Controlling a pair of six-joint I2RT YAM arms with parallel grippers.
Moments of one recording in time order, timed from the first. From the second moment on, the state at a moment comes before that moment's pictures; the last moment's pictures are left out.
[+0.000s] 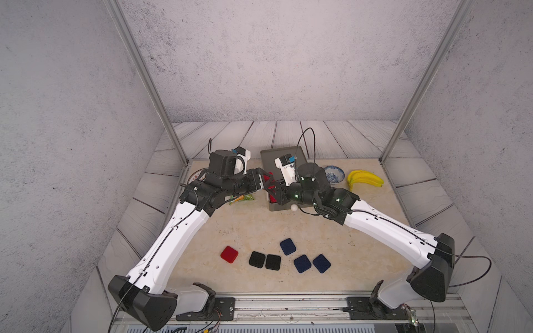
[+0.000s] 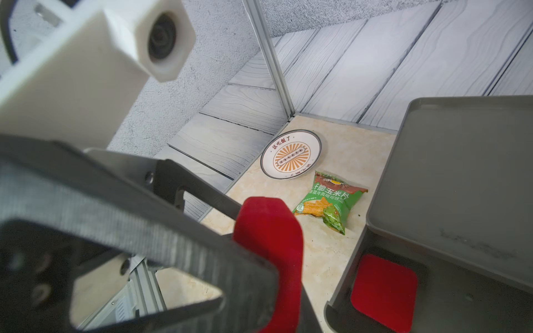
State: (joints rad) left arm -0.46 1.28 1.47 -0.71 0.39 -0.66; right arm 0.88 1.51 1.45 -0.29 -0.11 0.39
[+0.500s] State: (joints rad) left arm -0.43 1.27 1.47 -0.80 0.32 -0.61; right arm 0.80 1.41 1.38 -0.33 -0.11 0.38
